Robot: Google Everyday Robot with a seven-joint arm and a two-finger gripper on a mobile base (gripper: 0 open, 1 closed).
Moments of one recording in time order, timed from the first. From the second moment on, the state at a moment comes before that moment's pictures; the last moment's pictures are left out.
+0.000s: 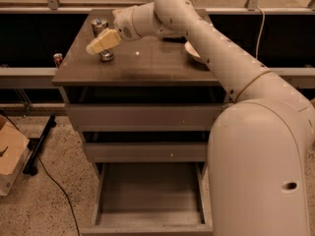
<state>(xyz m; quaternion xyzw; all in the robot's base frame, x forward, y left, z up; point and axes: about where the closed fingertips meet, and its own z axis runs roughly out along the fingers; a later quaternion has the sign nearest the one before) 0.787 0.160 0.926 -0.52 0.63 0.27 0.51</state>
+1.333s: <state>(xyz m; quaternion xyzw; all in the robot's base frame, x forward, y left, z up) 0.805 0.198 0.897 -0.47 0.64 0.34 0.50</state>
